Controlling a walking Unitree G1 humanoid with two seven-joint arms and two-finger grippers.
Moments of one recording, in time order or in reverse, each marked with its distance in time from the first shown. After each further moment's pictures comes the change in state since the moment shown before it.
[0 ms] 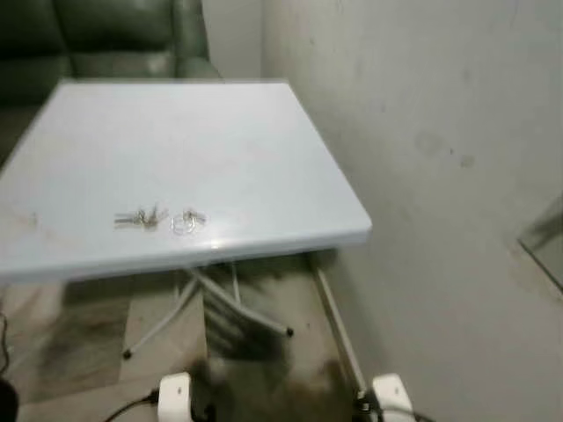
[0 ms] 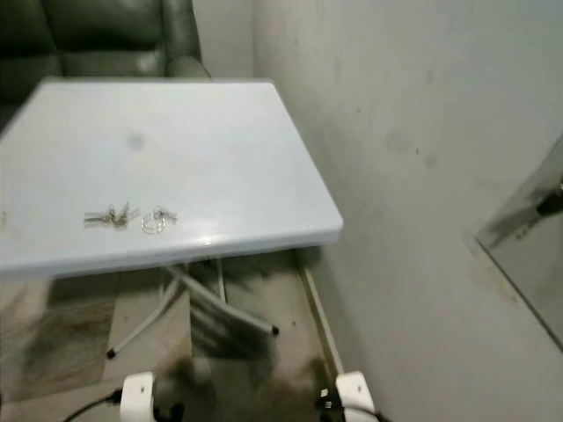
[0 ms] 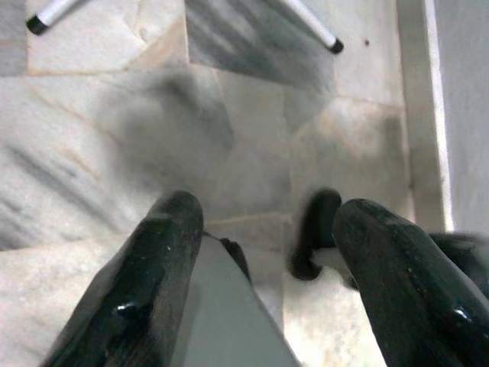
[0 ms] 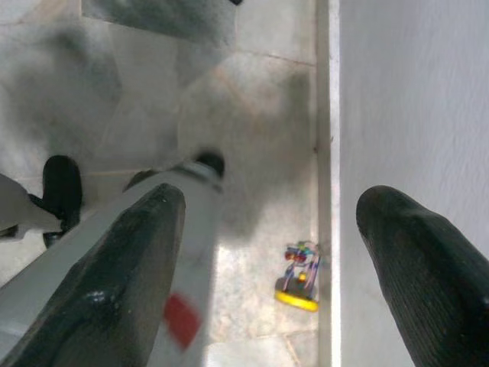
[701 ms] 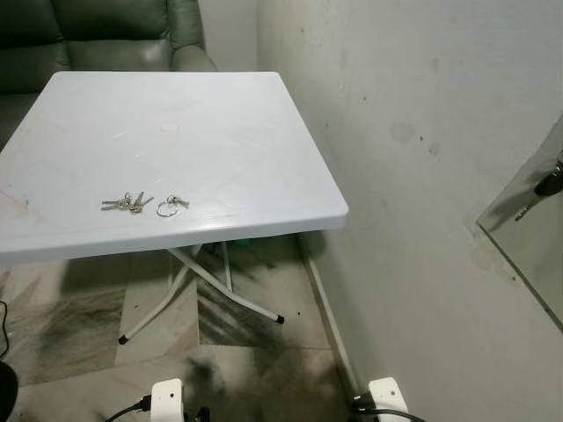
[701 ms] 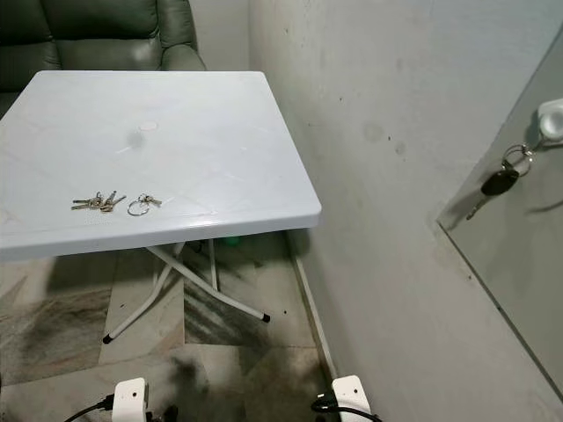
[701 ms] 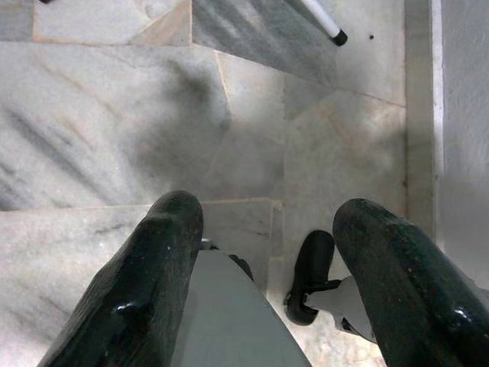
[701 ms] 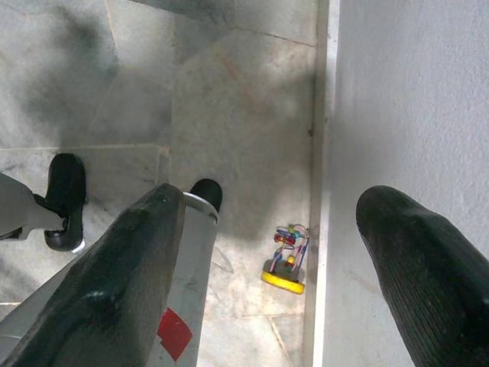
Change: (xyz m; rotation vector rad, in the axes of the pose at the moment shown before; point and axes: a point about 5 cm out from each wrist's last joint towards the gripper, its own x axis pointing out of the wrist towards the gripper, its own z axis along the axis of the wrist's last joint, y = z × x) left arm 0.000 -0.002 0.001 -0.037 -0.018 -0.005; right arm 0.000 -0.005 0.002 -0.006 -0.003 -0.007
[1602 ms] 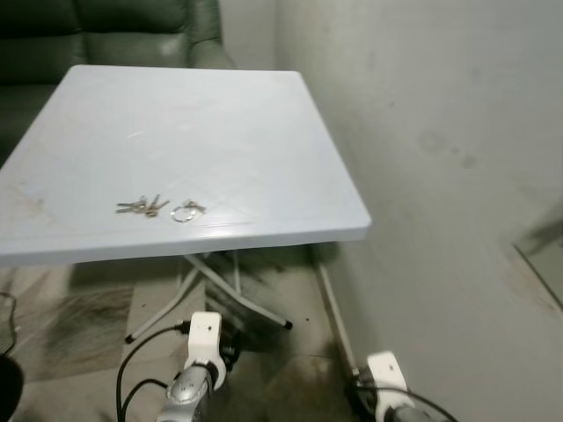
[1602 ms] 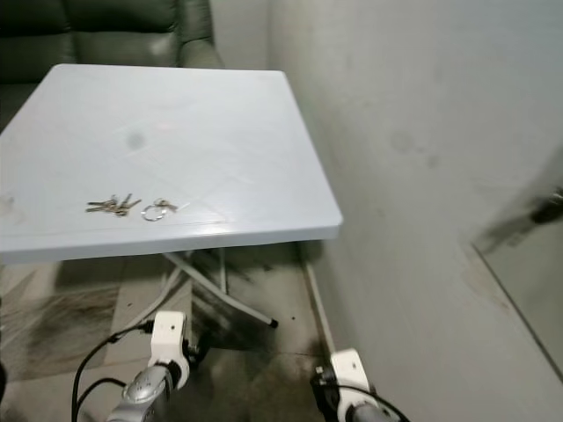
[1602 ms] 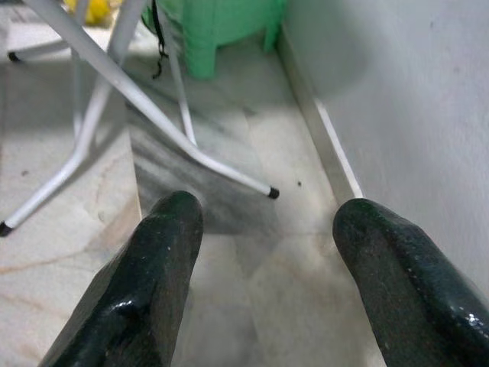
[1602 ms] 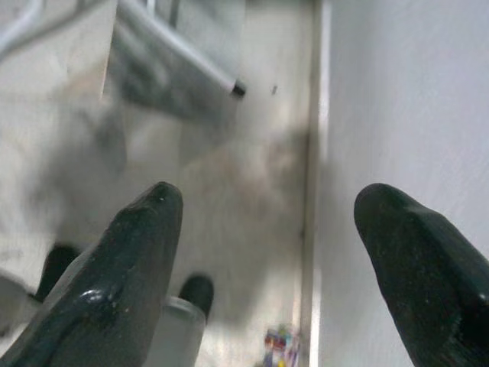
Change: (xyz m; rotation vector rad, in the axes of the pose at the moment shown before) left arm 0.012 -0.058 0.097 0.203 -0.379 -0.167; right arm 0.004 -0.008 0.061 -0.033 -0.252 0.018
